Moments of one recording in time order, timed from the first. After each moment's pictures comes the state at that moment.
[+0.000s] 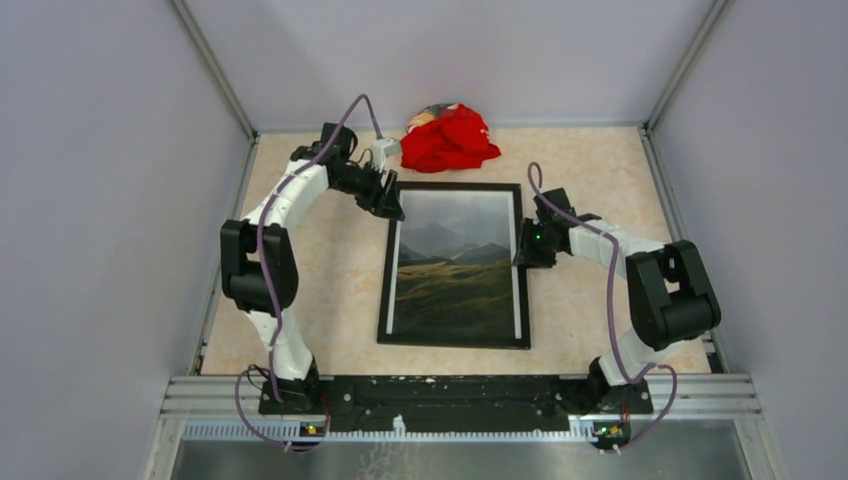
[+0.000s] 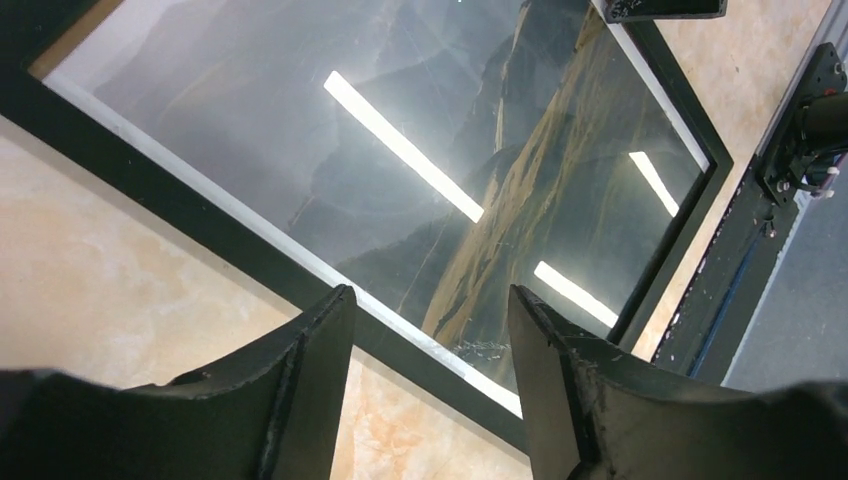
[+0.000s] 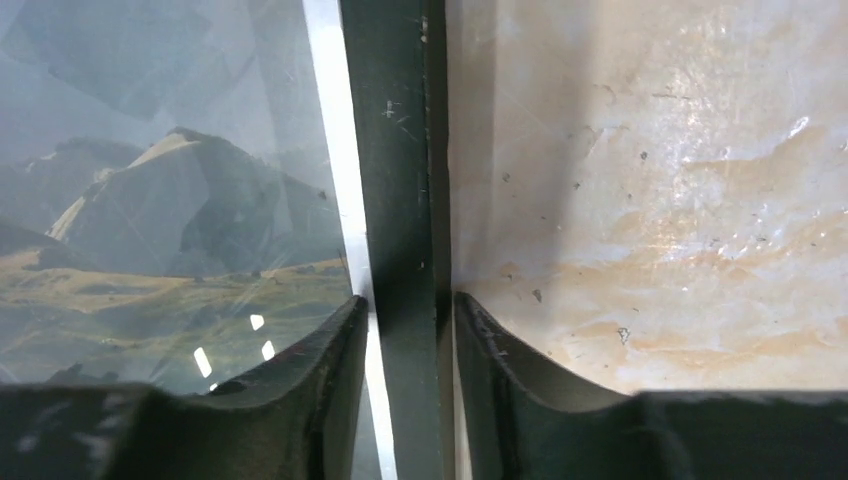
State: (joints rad) left arm -0.18 1.86 1.58 -0.82 0.81 0.35; right arm 0.29 1.61 0.88 -0.38 -0.11 0.46
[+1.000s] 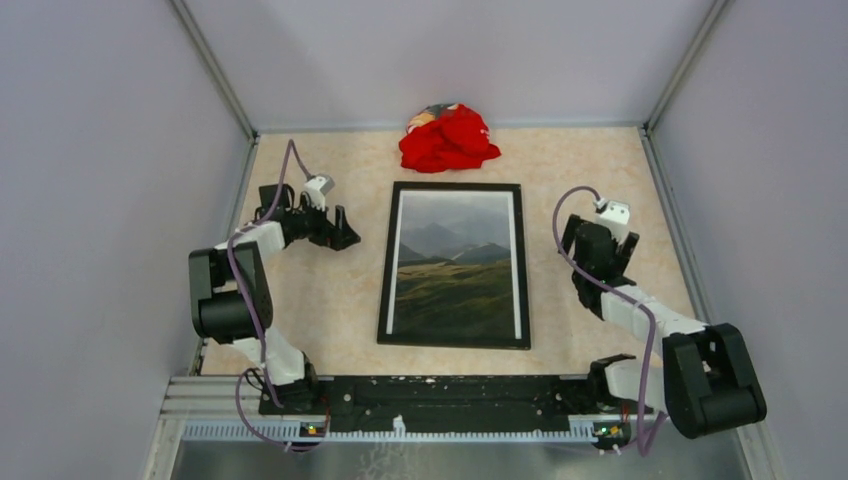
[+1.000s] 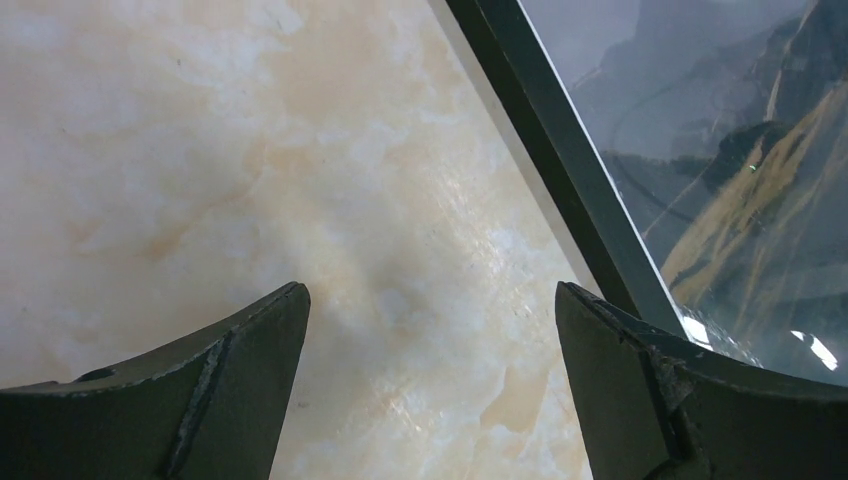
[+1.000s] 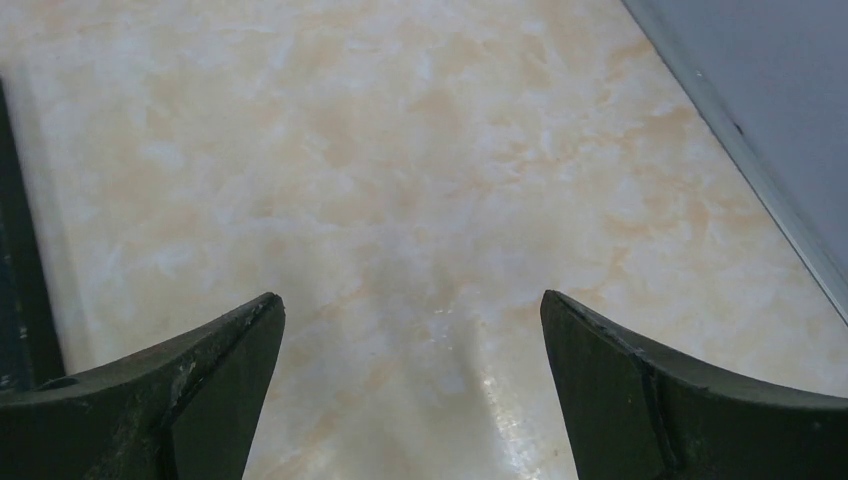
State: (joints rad) left arm 0.17 1.67 0.94 -0.19 0.79 0.31; right arm 0.22 1.17 0.45 0.20 0.60 0.26
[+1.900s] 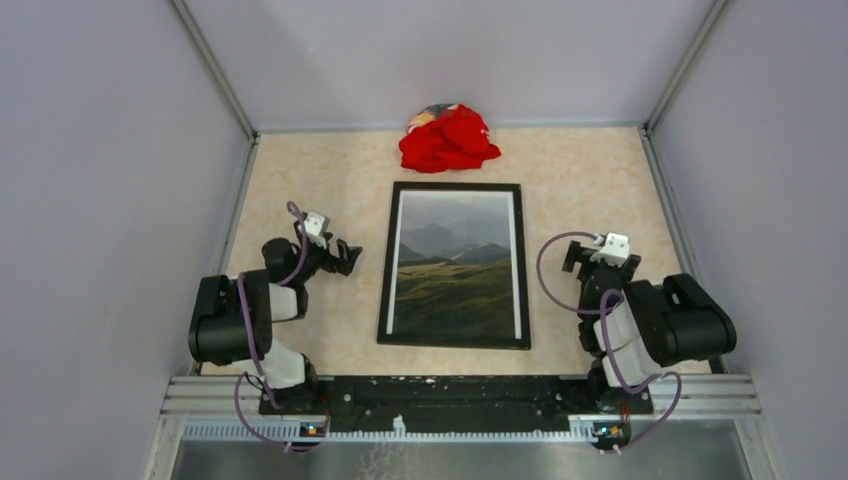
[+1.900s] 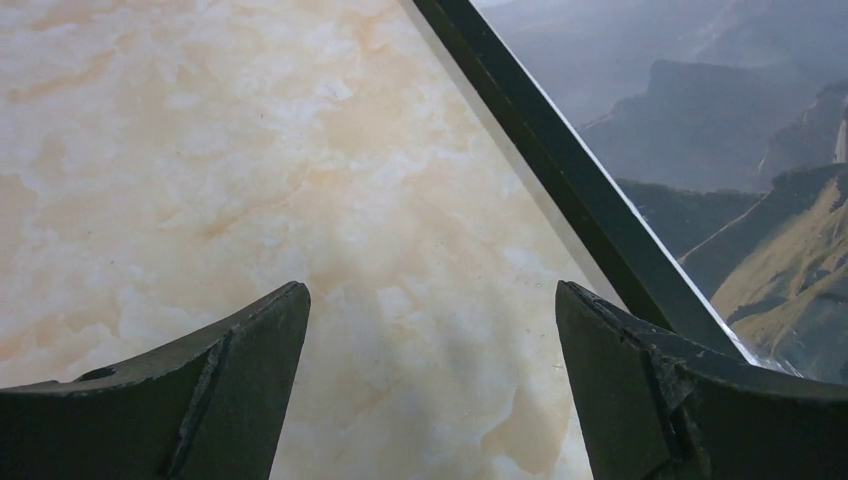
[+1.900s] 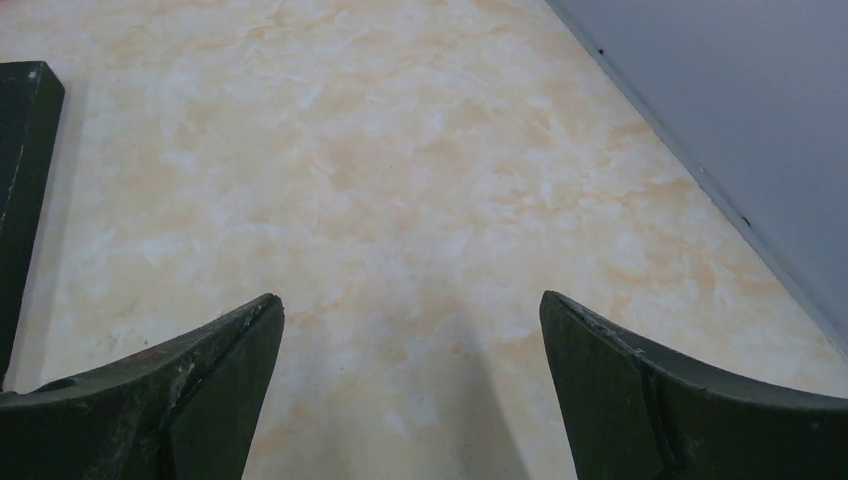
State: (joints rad) left arm 0.15 1.56 0.32 0.95 0.68 0.08; right arm 0.16 1.49 0.02 1.38 0.51 0.00
